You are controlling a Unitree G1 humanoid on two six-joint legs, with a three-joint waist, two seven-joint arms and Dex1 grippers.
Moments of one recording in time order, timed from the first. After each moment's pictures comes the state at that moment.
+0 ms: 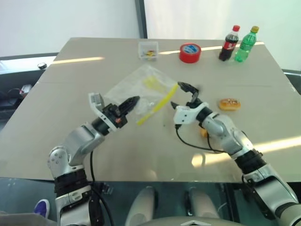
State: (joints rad) left arm -0.34 0.33 0.48 -0.02 -1.95 1.10 0.25; right arm -0.60 -0.37 0.41 0.23 -0.69 -0.27 0.10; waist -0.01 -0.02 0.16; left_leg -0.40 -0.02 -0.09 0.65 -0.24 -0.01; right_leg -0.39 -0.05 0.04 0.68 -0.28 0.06
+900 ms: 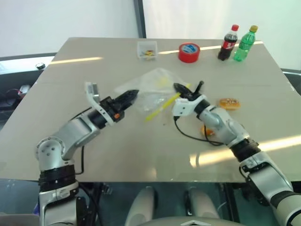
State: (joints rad) left arm -0.37 0.56 0.35 -0.13 -1.66 0.98 0.07; right arm -0.74 -0.37 0.39 0.44 -0.67 -0.35 0.04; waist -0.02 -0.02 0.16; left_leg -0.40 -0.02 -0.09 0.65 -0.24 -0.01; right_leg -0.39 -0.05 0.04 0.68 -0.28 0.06
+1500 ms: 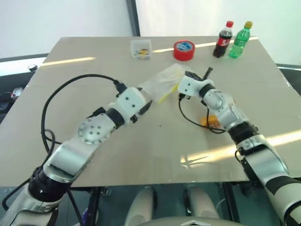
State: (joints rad) left arm -0.37 0.83 -0.29 -0.56 -0.13 0.53 -0.20; right arm -0.91 -0.30 0.34 0.64 -0.55 -0.14 0.17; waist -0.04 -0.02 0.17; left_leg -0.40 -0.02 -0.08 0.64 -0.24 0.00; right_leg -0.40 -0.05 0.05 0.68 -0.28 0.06
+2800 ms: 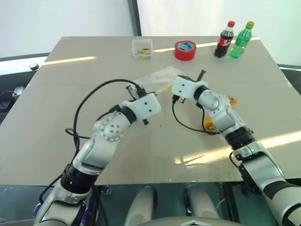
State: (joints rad) left arm -0.41 0.62 -0.26 -0.38 0.25 0.34 -0.43; right arm -0.81 -0.29 0.34 0.38 -0.49 0.04 0.37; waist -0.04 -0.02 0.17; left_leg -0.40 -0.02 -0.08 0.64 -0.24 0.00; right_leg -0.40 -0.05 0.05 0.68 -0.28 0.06
